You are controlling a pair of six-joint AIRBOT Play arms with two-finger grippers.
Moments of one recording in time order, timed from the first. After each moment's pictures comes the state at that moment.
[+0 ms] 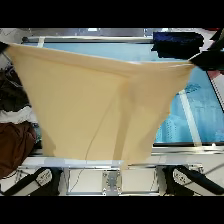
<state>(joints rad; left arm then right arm) 0.33 -1.19 1.74 0.98 -1.33 -1.26 -0.15 -1.20 1.73 1.97 -1.42 -1.77</state>
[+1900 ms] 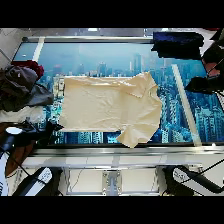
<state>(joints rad) 0.50 -0.98 0.36 0.83 -0.97 -1.53 -0.30 -1.15 1.47 1.86 -1.49 -1.79</state>
